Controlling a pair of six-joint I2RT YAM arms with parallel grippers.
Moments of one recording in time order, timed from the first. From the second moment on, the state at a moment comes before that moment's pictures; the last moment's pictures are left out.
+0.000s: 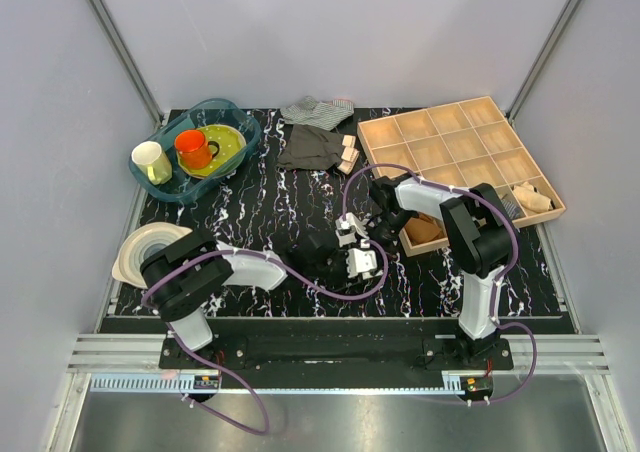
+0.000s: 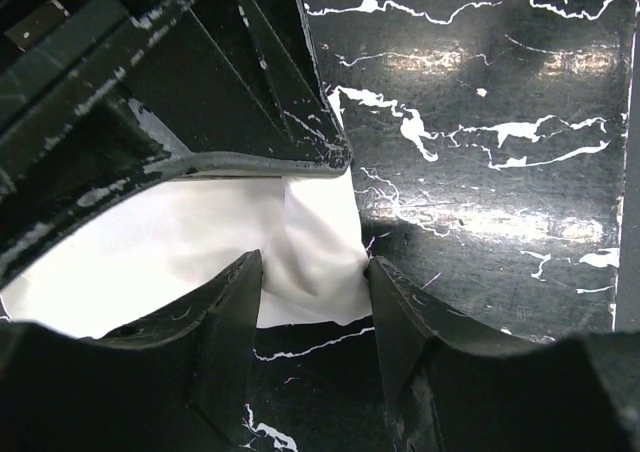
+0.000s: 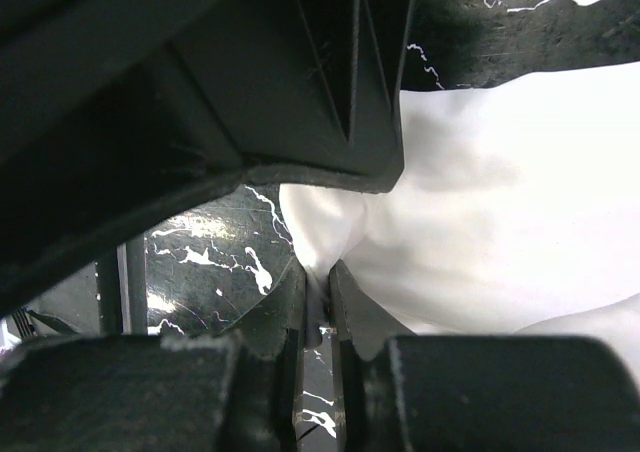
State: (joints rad) left arm -0.99 1.70 0.69 0.39 0.31 0.39; right arm 0.48 1.96 1.23 -1.03 -0.73 -1.15
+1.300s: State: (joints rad) left arm -0.65 2.13 1.23 -0.17 1.05 -0.01; right arm 0.35 1.34 0.86 -0.86 -0.85 -1.43
